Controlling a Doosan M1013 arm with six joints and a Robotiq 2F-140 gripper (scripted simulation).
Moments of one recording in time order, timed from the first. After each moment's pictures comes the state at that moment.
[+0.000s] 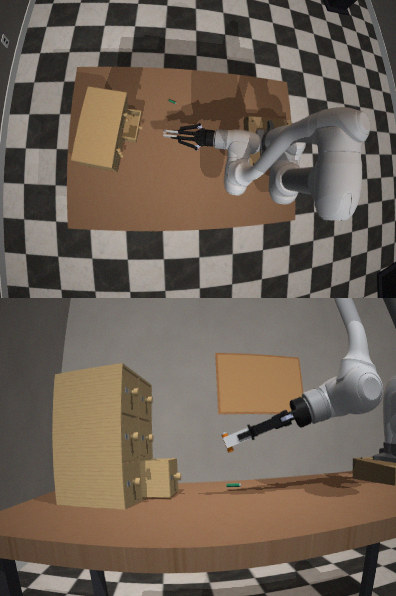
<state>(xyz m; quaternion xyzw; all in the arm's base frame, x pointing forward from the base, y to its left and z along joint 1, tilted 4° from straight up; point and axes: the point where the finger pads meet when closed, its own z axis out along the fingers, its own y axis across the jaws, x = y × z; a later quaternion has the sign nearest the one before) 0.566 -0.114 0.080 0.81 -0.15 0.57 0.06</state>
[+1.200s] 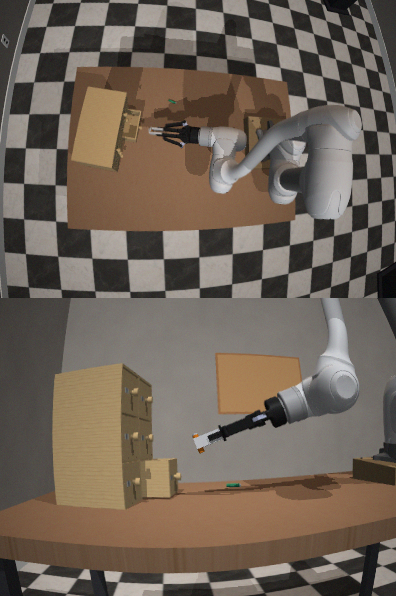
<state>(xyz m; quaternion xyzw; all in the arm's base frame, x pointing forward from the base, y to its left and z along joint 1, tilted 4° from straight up) 0.634 -0.136 0.079 0.81 -0.15 0.57 0.06</state>
